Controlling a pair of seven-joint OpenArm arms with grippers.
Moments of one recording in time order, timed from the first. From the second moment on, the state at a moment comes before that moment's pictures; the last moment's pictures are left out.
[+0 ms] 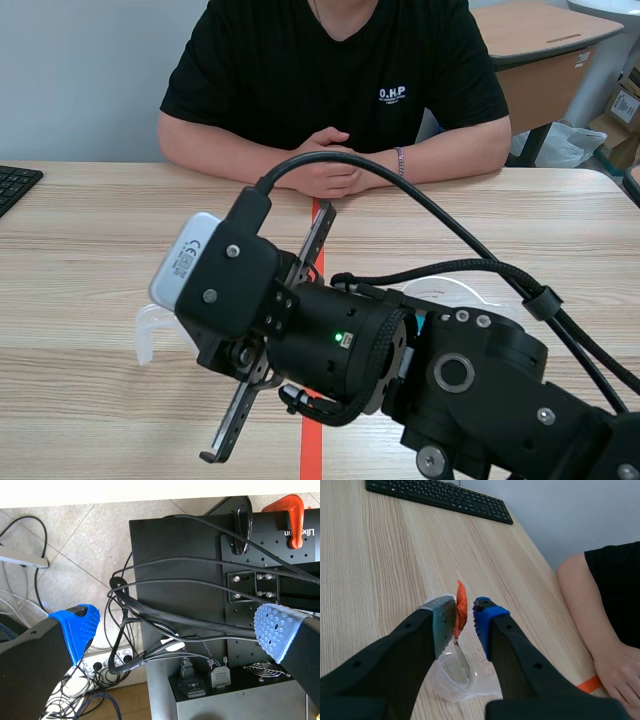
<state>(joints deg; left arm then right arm) 65.9 -23.4 -8.6 90.4 -21.6 -16.9 -5.4 -6.0 18.4 -41.4 98.8 -19.4 16.8 10.2</state>
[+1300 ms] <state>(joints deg) 65.9 -23.4 -8.6 90.4 -21.6 -16.9 -5.0 -5.0 18.4 -35.3 119.6 -5.6 18.3 -8.4</state>
